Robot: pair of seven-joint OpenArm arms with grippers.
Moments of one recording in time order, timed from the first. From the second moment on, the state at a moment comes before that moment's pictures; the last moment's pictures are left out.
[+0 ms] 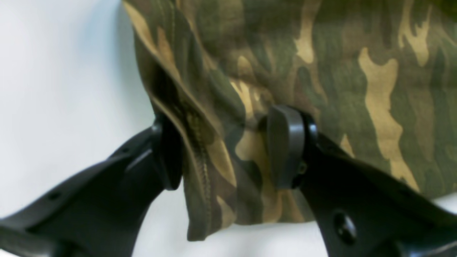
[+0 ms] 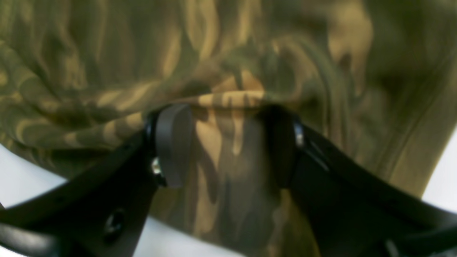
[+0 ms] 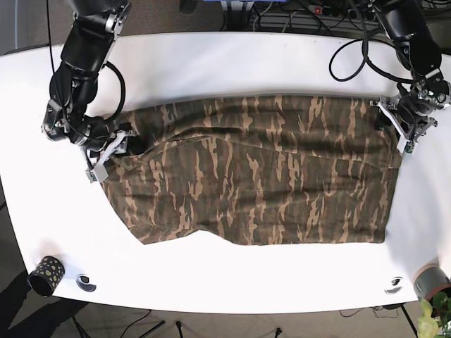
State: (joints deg) left arm 3.2 -15.0 -30.7 80.2 -5.2 -40.2 42.1; right arm 10.6 13.9 25.9 70.3 30.1 40.1 -62.1
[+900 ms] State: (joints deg) left arm 5.2 -15.8 -33.8 91.9 -12.7 -40.1 45.5; right arm 1.4 21.2 33.9 77.9 28.9 39.9 -63.2
